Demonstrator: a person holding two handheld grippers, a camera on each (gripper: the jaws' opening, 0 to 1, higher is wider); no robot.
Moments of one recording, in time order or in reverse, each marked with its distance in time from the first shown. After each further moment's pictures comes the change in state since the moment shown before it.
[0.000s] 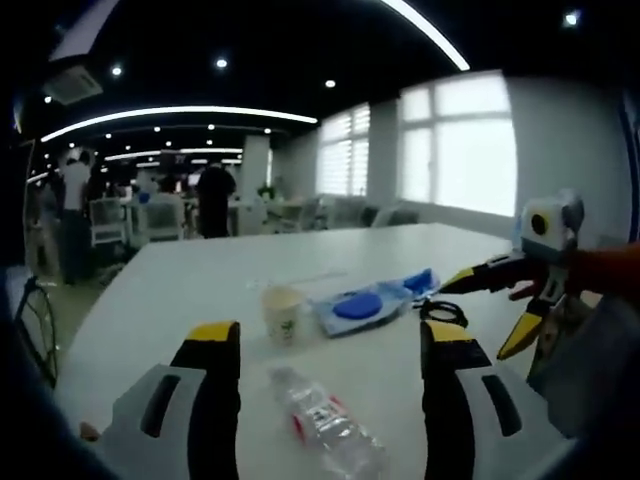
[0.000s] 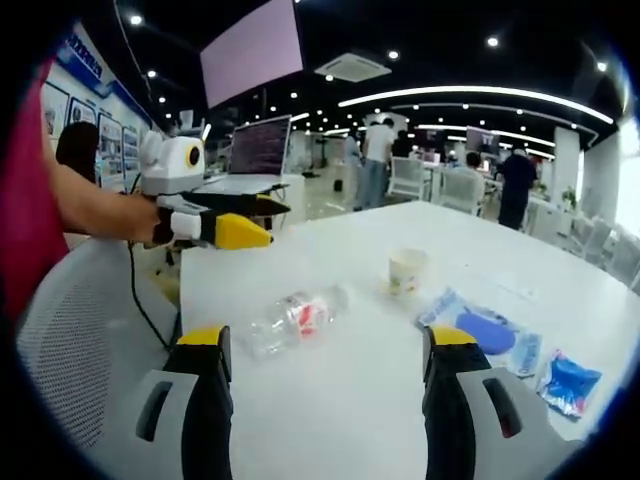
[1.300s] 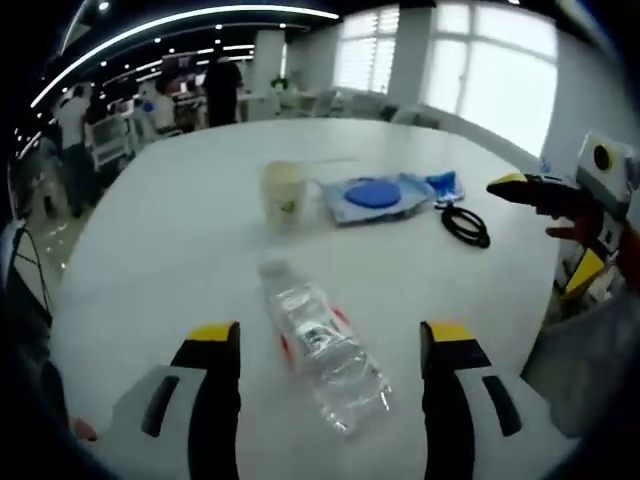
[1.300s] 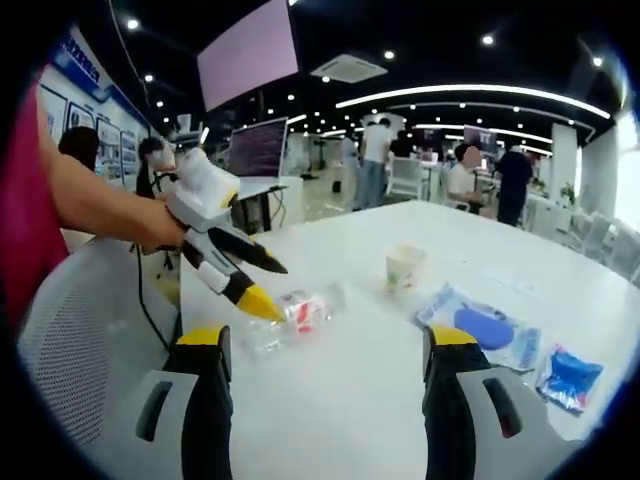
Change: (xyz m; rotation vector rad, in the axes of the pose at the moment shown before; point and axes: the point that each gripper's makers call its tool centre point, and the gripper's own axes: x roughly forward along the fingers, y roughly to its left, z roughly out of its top) left arm 0.025 0.003 -0.097 -0.078 0.497 0.065; right arm -0.004 -0.004 -0.004 0.020 -0.010 0.000
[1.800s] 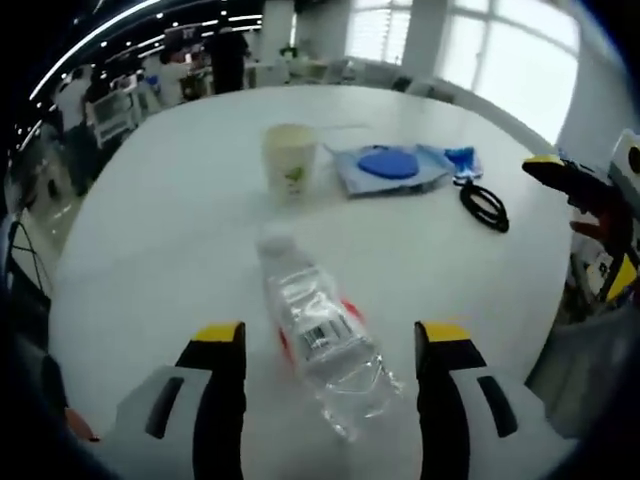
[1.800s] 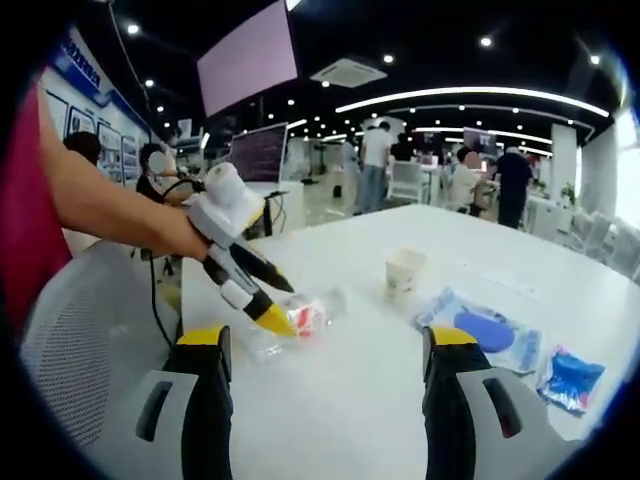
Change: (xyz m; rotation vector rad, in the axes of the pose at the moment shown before) left arm 0.022 0.004 -0.015 -0.034 0.139 0.028; right arm -0.001 -0.001 0.003 0.007 -0.020 0.004
